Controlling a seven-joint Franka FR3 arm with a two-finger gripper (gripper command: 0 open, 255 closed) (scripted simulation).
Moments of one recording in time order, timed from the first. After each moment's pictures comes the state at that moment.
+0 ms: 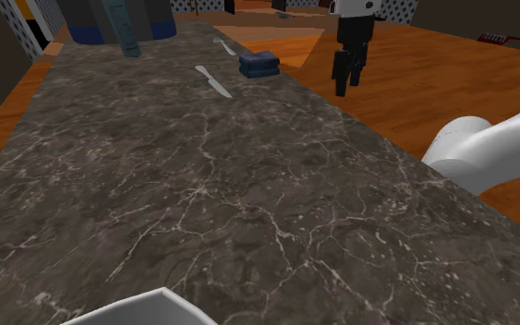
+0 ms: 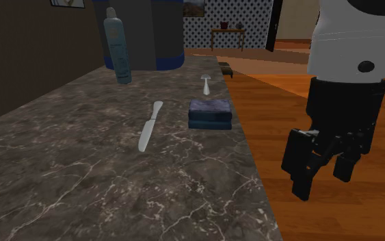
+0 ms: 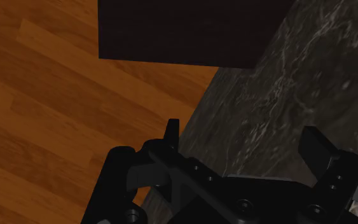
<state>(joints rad) -0.02 -0.76 0.01 -2.40 0.03 1.48 -0.05</state>
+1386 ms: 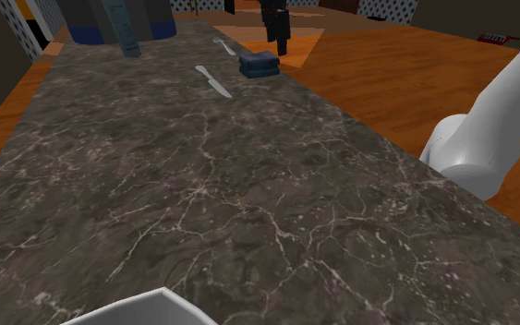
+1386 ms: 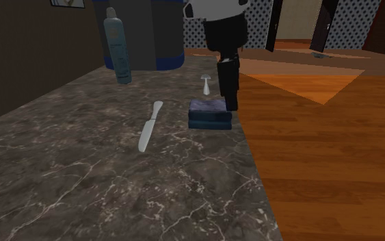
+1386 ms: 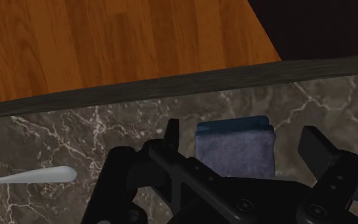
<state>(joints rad) 0.17 -0.18 0.03 -1.77 -0.21 1.53 -0.77</state>
